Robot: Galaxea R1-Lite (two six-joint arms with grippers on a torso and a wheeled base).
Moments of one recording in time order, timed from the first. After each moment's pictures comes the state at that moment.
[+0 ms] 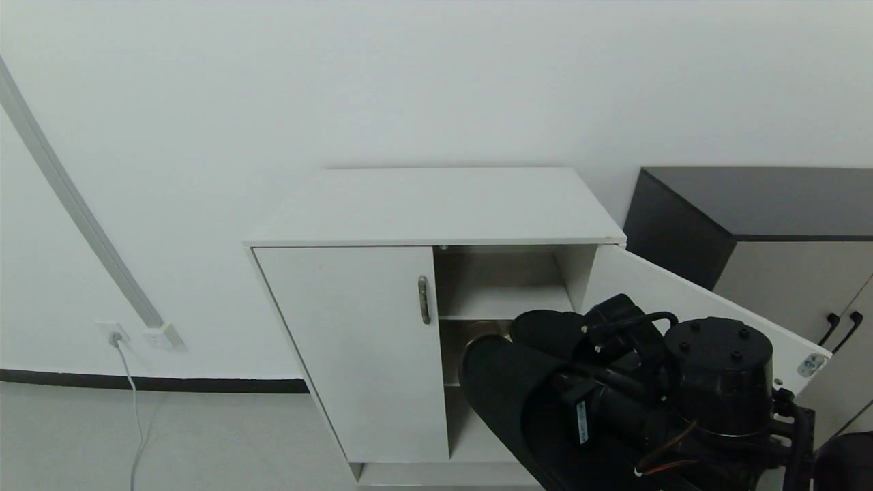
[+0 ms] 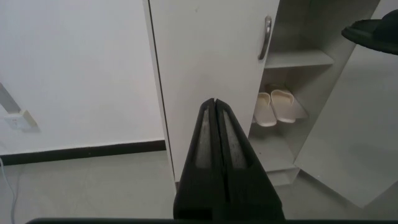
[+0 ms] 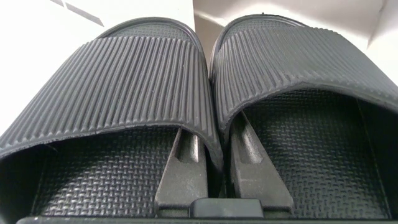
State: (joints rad) left arm 0.00 0.00 0.00 0.00 -0.08 0.01; right arm 0.83 1.71 -0.53 -0.89 -0.24 0.11
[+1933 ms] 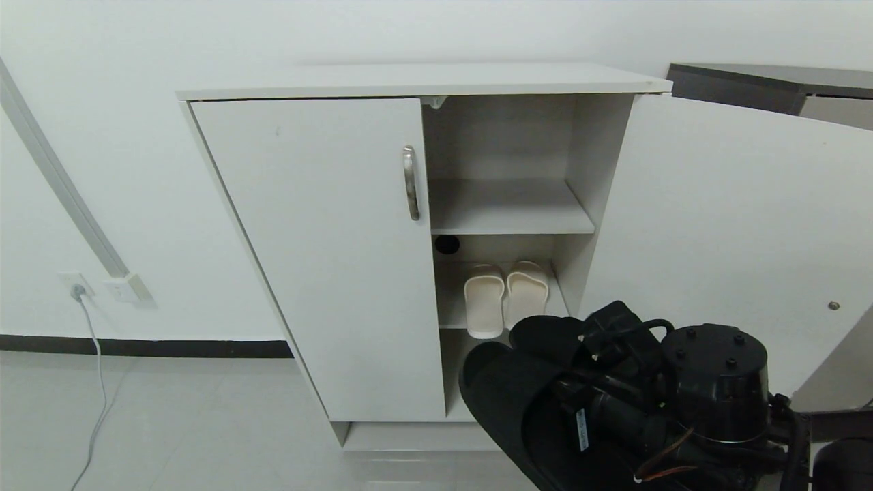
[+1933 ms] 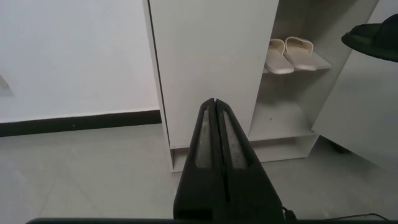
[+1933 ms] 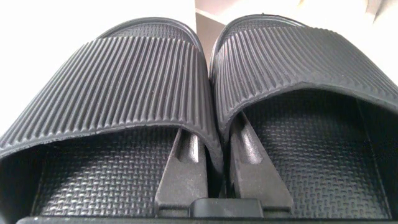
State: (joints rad) left arm 0.00 0.00 0.00 0.00 -0.08 0.01; right arm 0.84 1.72 -0.51 -0.90 -0.24 0.10
